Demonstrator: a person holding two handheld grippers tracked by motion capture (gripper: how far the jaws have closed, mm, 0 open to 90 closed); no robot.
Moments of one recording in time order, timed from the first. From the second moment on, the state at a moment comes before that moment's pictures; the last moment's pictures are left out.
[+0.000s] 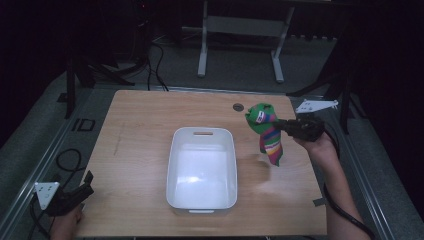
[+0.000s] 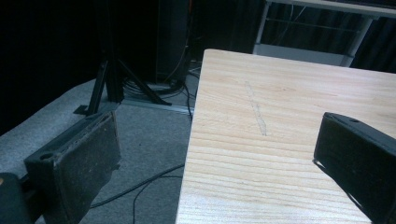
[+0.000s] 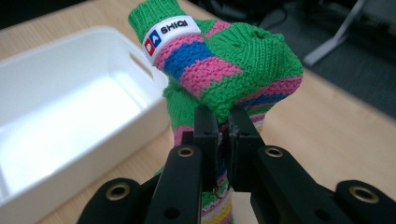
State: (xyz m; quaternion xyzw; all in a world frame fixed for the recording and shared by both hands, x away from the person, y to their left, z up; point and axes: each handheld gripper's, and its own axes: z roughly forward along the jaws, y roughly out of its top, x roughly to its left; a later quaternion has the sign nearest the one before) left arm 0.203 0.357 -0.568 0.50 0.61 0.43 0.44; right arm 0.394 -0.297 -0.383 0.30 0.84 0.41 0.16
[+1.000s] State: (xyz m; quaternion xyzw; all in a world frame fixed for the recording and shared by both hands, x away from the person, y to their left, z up) left arm 0.203 0.357 -0.568 0.50 0.61 0.43 0.44; right arm 0.402 -0.294 -0.536 0.39 0.84 0.35 0.10
